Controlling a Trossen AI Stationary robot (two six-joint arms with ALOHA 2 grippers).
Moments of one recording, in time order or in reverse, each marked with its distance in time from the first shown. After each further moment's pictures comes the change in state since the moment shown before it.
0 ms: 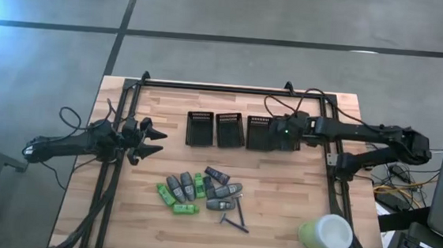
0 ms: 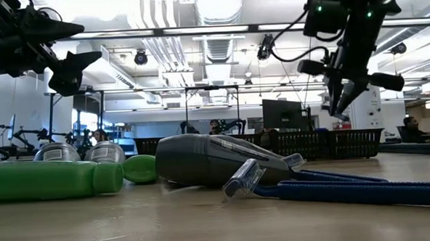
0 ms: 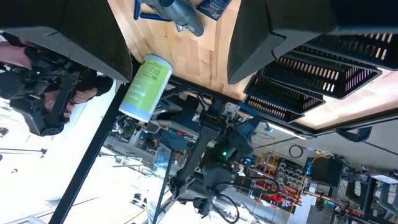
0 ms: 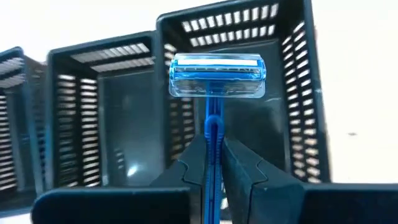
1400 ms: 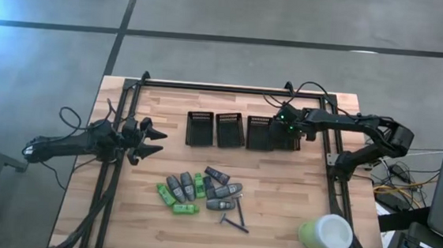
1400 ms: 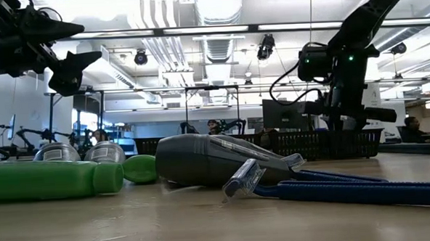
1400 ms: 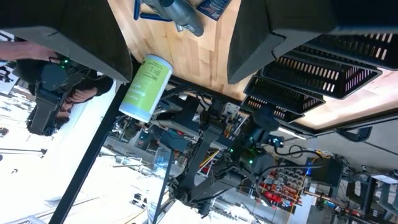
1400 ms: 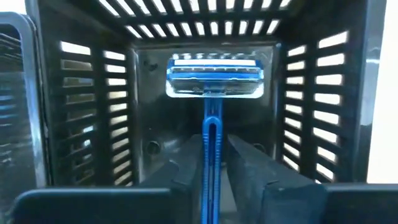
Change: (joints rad) left arm 0.000 0.000 0.000 0.000 0.000 0.000; right arm -0.278 0.223 -0.082 0.211 -0.225 -0.331
